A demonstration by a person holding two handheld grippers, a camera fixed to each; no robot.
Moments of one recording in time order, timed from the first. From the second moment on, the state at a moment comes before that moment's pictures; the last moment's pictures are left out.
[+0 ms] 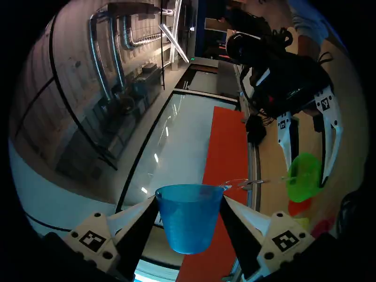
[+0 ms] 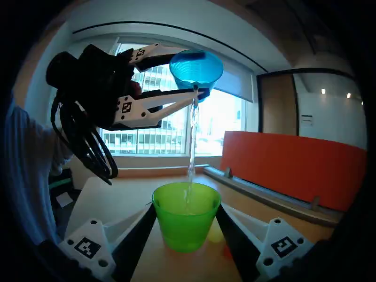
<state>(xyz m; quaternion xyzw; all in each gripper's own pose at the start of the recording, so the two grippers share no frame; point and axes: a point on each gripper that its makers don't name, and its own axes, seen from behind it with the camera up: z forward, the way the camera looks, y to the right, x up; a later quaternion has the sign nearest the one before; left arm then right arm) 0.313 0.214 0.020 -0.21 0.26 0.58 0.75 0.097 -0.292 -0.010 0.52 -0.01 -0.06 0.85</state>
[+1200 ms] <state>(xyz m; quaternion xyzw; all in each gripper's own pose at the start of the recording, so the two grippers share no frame) 0.326 0.221 0.013 -0.17 0.29 0.65 0.68 0.098 -0.288 -0.006 0.52 -0.01 -0.05 0.85</state>
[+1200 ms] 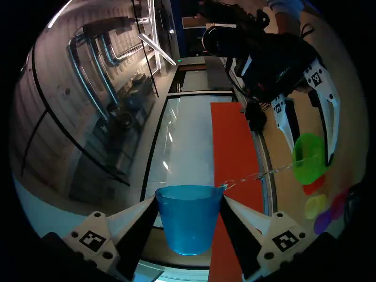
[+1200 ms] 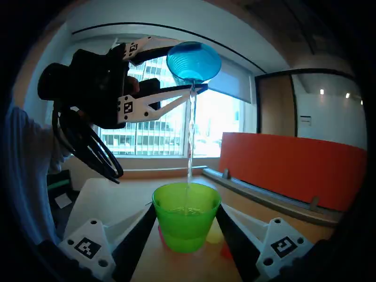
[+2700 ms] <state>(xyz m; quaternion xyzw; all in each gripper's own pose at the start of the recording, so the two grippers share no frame) 0.316 0.224 0.023 -0.22 0.25 0.53 0.78 0.106 -0.282 -0.002 0.51 0.00 -0.04 0.86</state>
